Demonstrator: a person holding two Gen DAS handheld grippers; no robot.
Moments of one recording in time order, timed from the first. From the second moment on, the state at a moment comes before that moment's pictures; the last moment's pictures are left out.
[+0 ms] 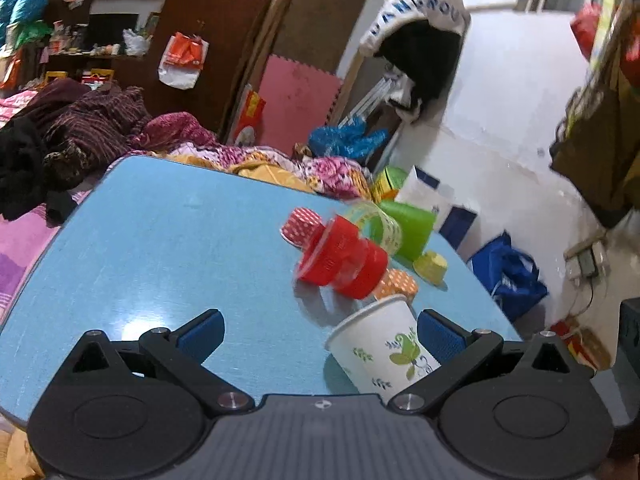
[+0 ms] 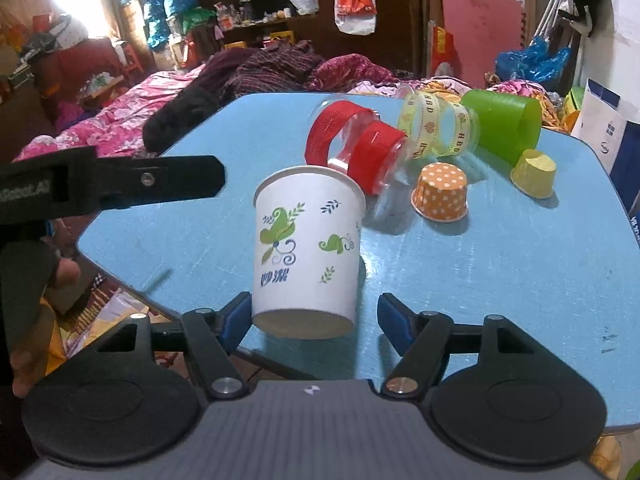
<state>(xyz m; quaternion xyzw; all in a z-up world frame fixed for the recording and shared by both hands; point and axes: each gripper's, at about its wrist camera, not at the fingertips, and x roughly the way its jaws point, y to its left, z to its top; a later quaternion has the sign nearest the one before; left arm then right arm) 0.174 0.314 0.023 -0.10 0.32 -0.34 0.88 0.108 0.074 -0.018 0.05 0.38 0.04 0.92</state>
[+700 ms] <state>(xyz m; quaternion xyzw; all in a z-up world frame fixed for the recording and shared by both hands) 0.193 0.241 0.018 -0.05 0.44 -0.34 0.83 0.097 0.067 -0.021 0.06 0.34 0.12 0.93</state>
